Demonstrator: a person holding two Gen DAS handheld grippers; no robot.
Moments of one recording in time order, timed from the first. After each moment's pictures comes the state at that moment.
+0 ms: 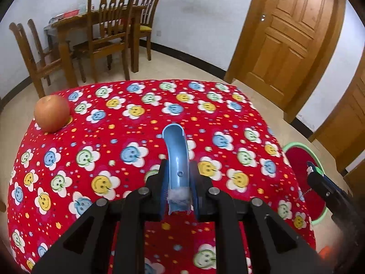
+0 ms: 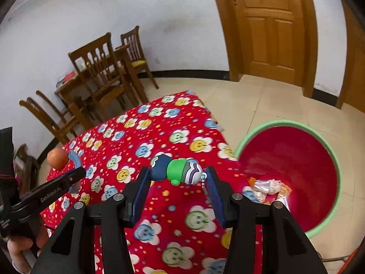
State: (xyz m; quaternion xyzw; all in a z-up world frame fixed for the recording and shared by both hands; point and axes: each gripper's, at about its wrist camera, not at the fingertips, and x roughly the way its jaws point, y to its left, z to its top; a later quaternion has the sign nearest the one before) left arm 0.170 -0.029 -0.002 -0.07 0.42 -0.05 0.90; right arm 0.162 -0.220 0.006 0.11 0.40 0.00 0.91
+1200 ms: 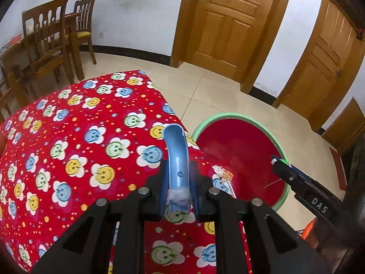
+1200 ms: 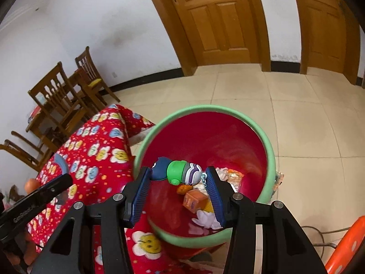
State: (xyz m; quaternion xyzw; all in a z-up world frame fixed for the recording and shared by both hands) left arm 0.160 -0.201 -0.001 -0.01 0.43 -0.19 0.88; right arm 0.127 -0.371 -0.021 0.19 0.40 -0.10 0.89
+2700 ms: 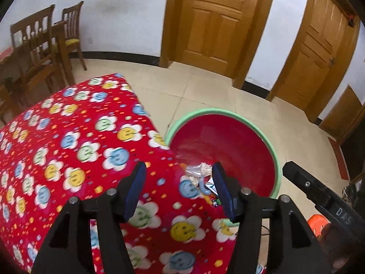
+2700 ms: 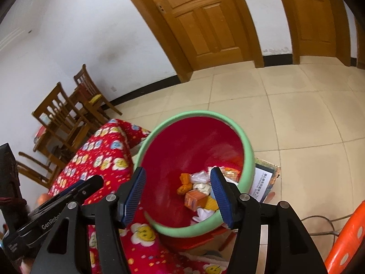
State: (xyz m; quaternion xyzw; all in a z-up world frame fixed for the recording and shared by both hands) left arm 0.145 -0.241 0.000 0.01 0.43 -0.21 0.88; right arm 0.086 -0.388 0.007 0.24 0.37 -0.10 0.89
